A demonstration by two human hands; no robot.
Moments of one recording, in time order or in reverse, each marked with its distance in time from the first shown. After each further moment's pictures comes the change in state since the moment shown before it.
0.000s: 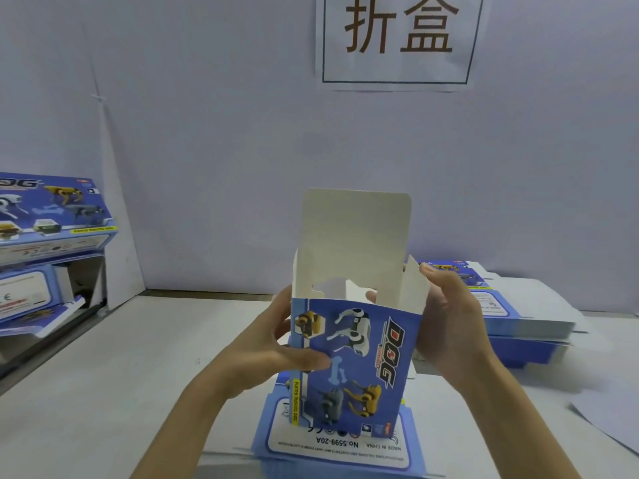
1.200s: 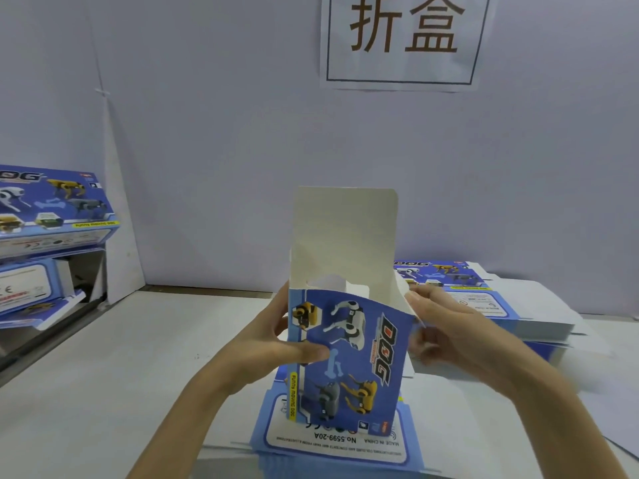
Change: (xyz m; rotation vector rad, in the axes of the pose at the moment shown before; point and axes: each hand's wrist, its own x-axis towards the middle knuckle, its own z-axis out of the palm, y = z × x) left_hand 0.001 -0.001 0.001 -0.016 0.016 -0.024; right_hand -0.014 -0.015 -0.021 -0.386 -0.040 0.288
